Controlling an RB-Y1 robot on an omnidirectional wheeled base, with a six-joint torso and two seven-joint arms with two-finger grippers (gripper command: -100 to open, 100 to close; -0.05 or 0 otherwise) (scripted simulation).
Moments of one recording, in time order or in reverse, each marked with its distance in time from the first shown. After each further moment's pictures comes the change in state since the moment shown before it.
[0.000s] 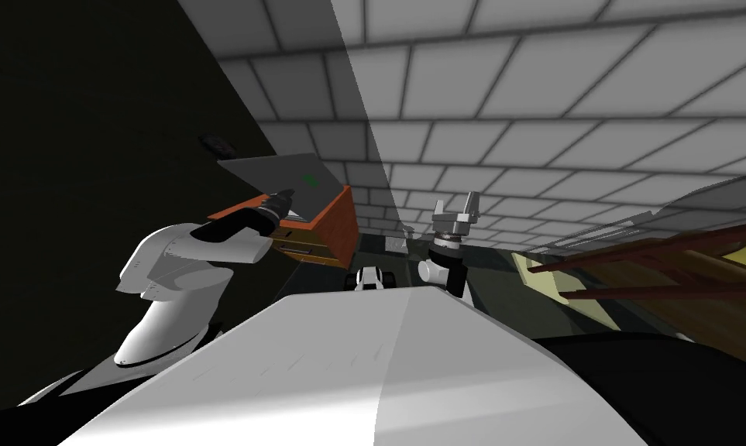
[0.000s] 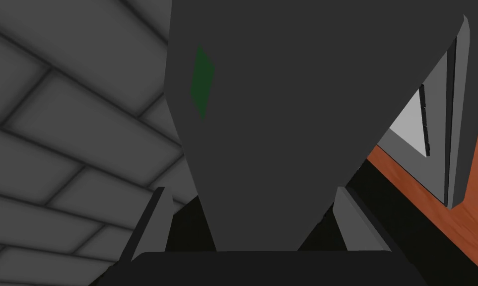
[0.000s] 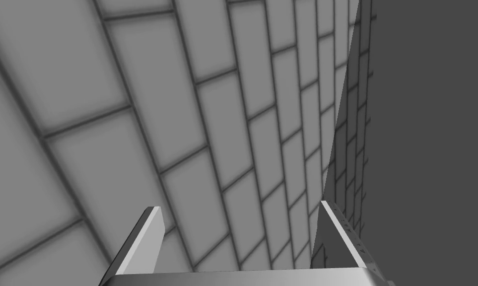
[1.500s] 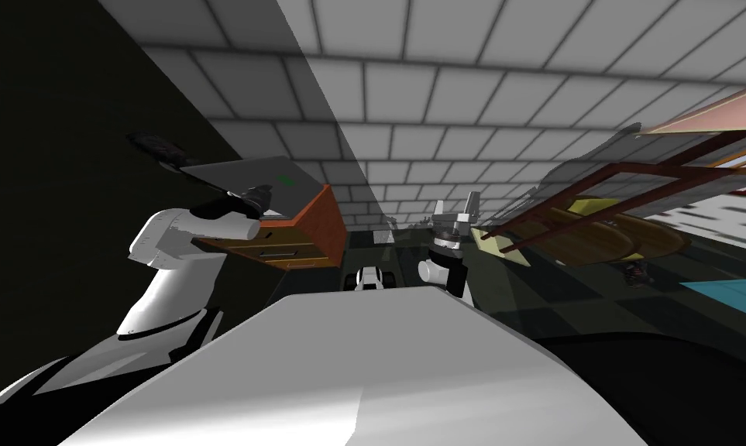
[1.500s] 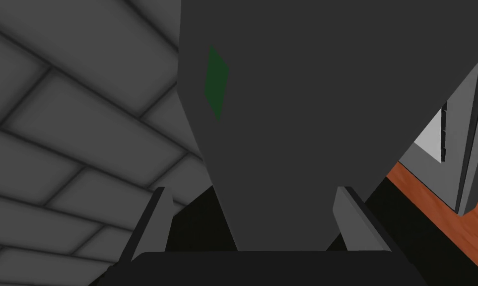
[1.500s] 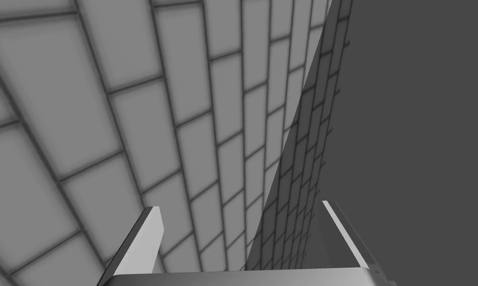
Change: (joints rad) left arm -0.119 0.052 0.110 0.416 0.044 -0.161 -0.055; right arm 0.000 0.000 0.000 0.000 0.000 0.000 0.000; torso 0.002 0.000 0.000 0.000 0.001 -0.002
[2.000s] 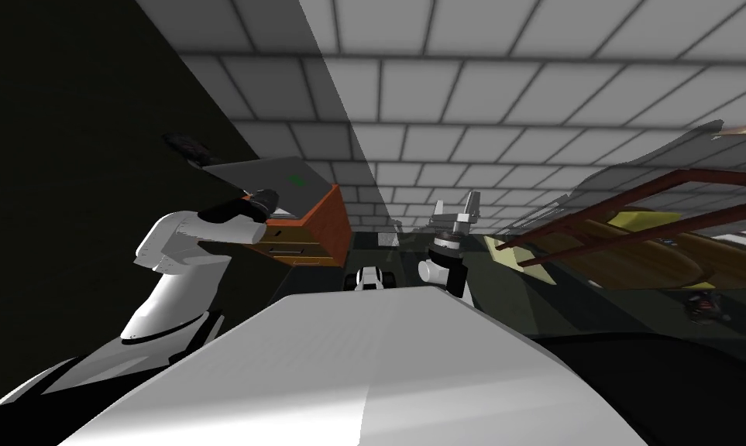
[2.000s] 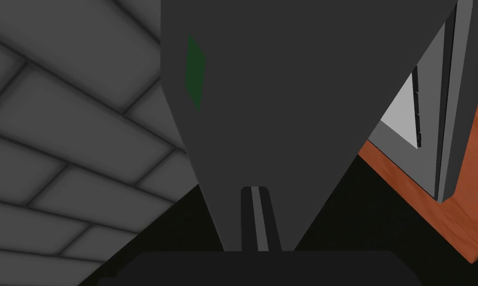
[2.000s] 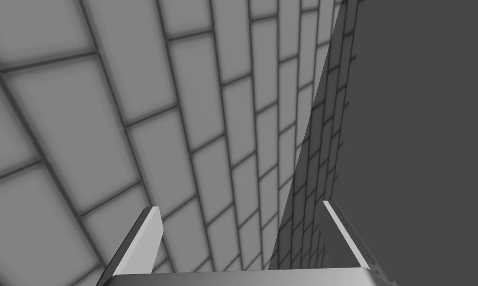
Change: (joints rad) left arm 0.026 -0.014 -0.039 -0.105 -0.014 0.058 0.017; right arm 0.001 0.000 0.000 0.000 0.000 0.000 0.000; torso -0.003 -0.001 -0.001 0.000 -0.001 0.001
